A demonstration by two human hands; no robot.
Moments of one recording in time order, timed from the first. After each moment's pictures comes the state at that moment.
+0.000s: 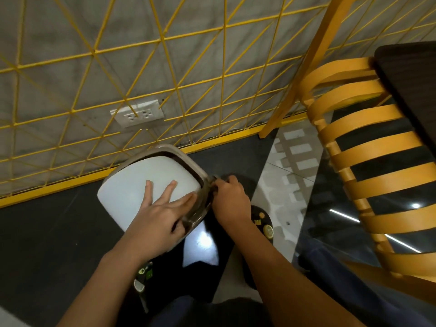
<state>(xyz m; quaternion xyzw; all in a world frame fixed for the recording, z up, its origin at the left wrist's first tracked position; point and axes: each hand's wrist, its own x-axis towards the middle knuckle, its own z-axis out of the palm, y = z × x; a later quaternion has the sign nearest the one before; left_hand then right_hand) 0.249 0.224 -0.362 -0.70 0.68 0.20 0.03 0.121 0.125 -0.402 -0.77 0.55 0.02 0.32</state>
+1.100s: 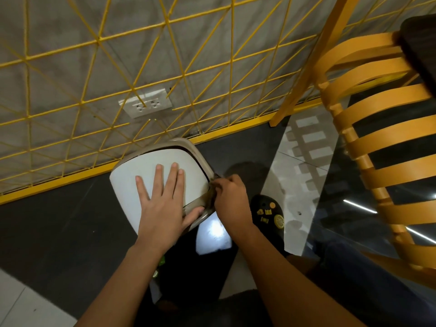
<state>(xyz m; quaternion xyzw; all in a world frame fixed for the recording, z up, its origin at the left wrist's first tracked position) 0.238 0.231 -0.378 -0.80 0.59 0.08 0.11 0.125 0.148 -0.426 -0.74 0.54 -0.08 0.39</state>
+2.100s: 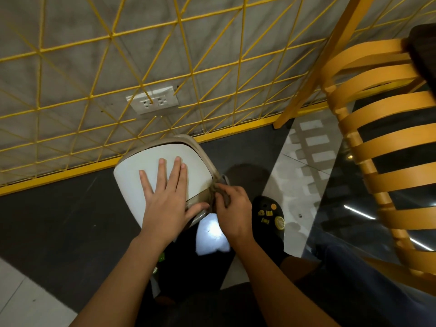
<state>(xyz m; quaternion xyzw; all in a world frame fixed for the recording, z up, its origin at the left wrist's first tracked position) 0.242 0.228 -0.383 -0.81 0.57 0.09 0.08 0.113 0.173 -0.418 -0.65 0.55 -0.19 0.49</state>
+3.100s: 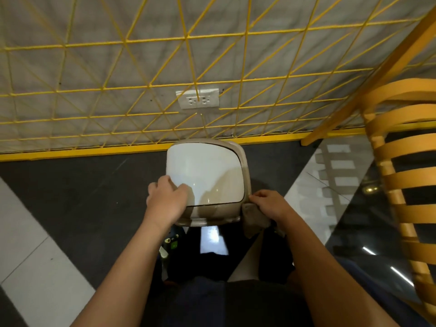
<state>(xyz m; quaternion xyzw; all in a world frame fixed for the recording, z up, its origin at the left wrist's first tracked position) 0.266 0.262 -0.341 -0.90 0.08 0.35 -0.23 0.100 0.119 -0.424 -0.65 0.52 0.11 0.54</state>
